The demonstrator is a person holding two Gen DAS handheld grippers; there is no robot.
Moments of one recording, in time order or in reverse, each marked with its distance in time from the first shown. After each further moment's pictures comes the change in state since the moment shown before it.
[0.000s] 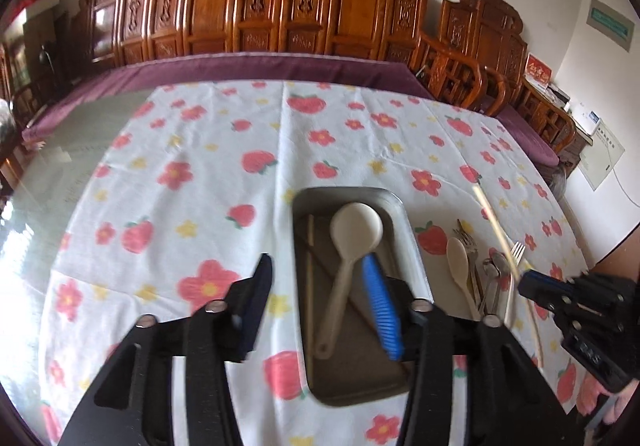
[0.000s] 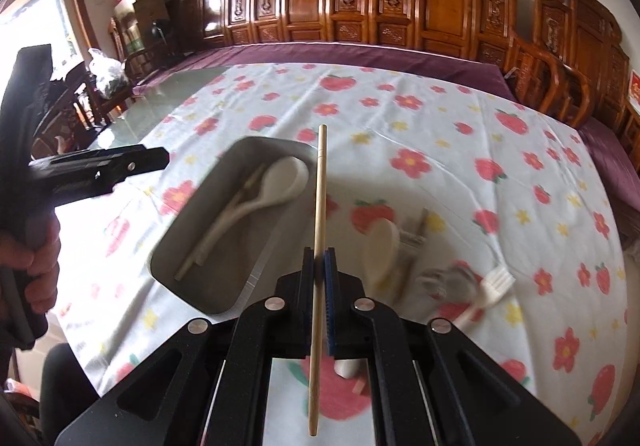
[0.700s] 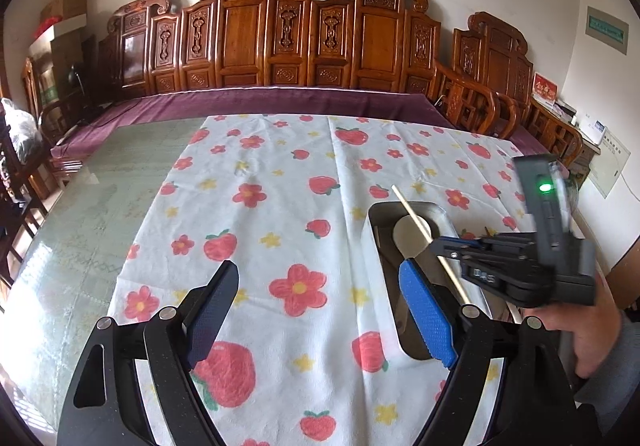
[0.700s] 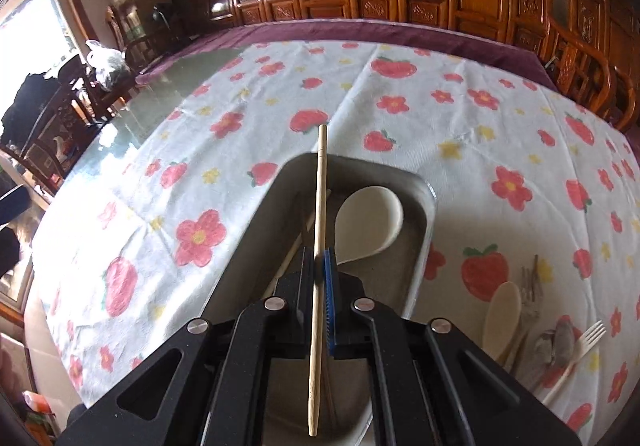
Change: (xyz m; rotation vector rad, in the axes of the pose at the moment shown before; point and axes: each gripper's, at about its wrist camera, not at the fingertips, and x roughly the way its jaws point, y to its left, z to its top) left arm -0.065 0.066 -0.022 0.017 -0.117 0.065; right arm 0.109 0.070 0.057 0.028 0.093 0.032
